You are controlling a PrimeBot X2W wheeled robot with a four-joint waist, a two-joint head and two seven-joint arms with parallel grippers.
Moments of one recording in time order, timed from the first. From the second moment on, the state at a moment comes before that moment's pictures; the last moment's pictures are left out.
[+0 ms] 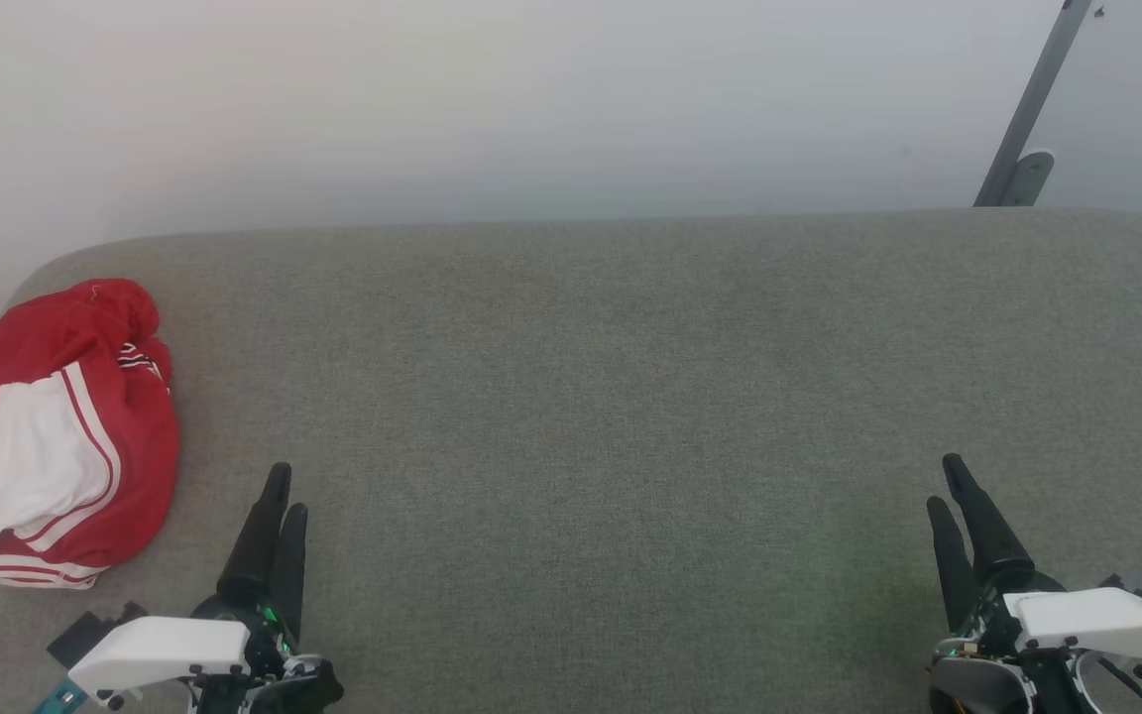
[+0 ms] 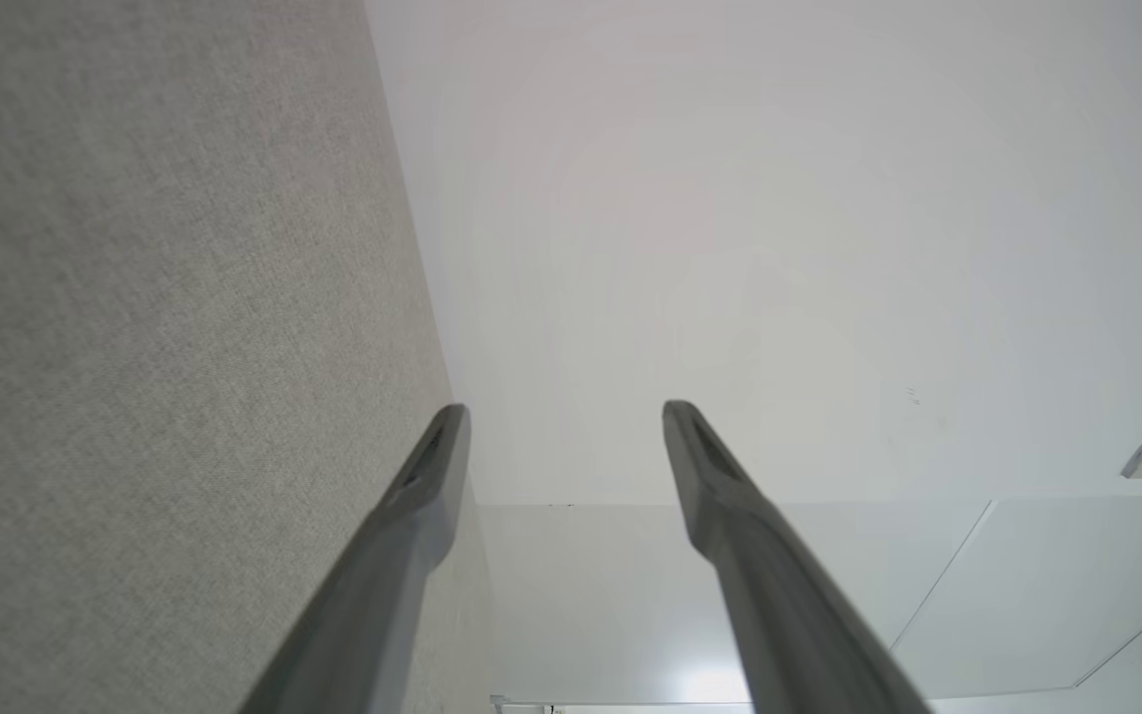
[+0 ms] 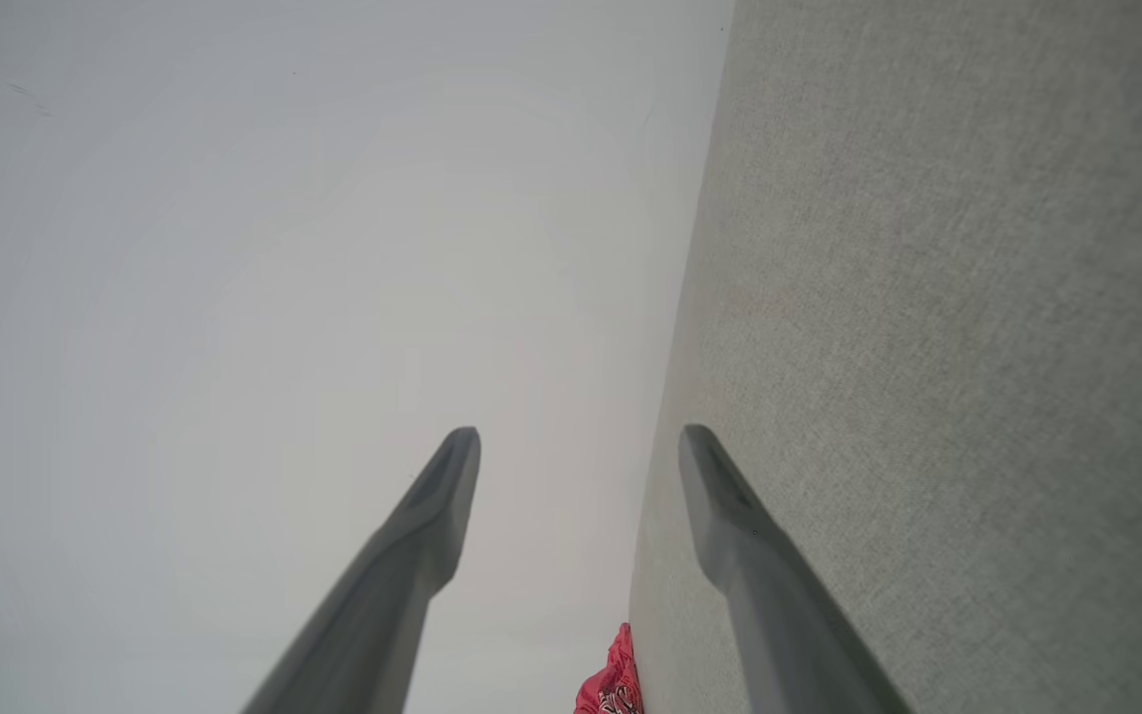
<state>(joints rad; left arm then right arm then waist) -0.04 0.05 0.09 0.20 -1.60 -0.10 0.07 -0.06 -0.05 -0.07 0.26 1.60 0.13 0.06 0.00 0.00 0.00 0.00</state>
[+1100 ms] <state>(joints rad) 0.02 0.15 0.05 0.10 -1.31 -0.02 -0.07 -0.09 -0.16 0.05 0.26 1.35 0.13 -0.07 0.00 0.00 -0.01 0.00</state>
